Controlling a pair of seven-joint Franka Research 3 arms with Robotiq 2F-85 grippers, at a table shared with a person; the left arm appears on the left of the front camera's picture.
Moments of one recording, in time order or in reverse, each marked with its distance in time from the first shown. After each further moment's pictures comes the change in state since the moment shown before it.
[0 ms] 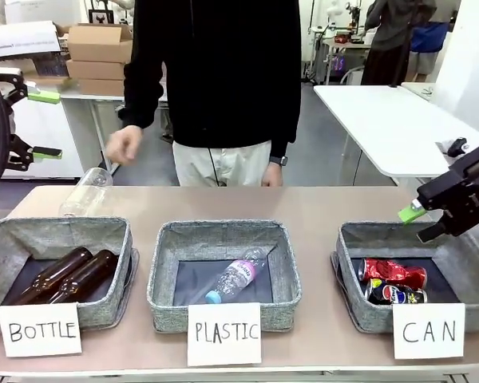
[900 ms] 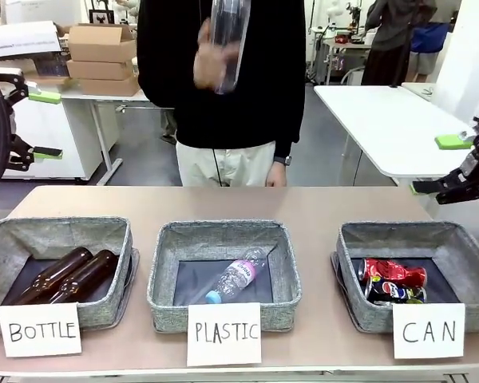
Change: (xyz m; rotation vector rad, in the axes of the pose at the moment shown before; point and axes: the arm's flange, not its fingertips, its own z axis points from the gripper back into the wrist) left arm 0.000 0.000 0.000 0.000 0.000 0.000; right arm -0.017 0.021 0.031 0.667 -0.129 0.068
